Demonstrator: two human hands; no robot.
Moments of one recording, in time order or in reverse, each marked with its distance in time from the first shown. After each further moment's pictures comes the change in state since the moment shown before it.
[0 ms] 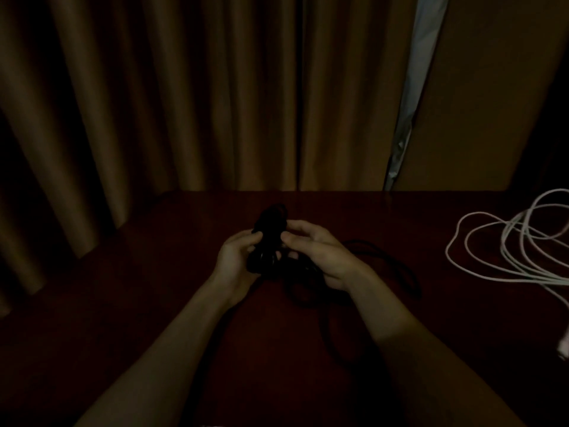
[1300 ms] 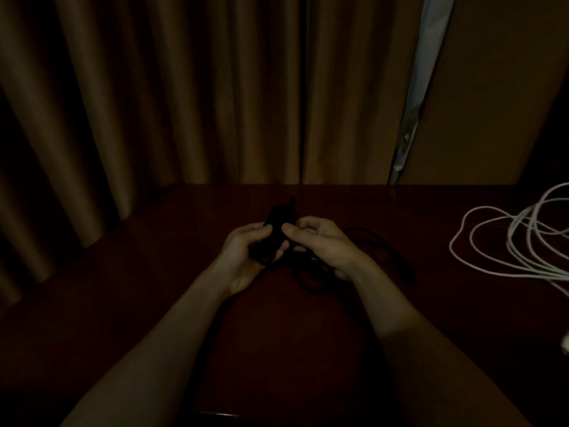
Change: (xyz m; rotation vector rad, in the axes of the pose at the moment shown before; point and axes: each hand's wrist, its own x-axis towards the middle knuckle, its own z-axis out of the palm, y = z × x) left_hand 0.006 0.001 -0.002 0.057 -0.092 -0.049; right_hand 0.002 0.002 -0.006 -0.123 0.059 -0.039
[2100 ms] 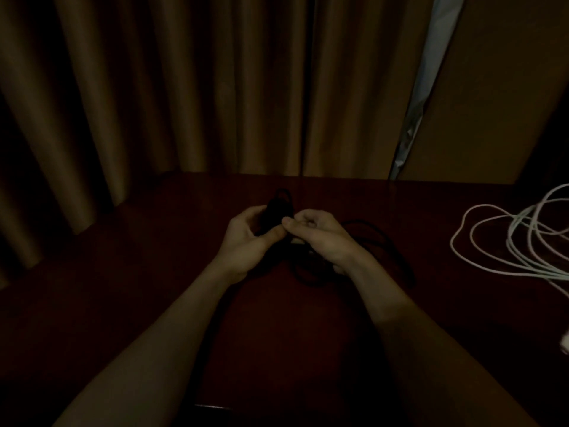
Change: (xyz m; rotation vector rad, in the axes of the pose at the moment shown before) left_hand 0.009 -0.014 -0.003 0.519 0.148 0.337; right_hand 0.003 0.002 0.004 -0.137 0.011 -0.048
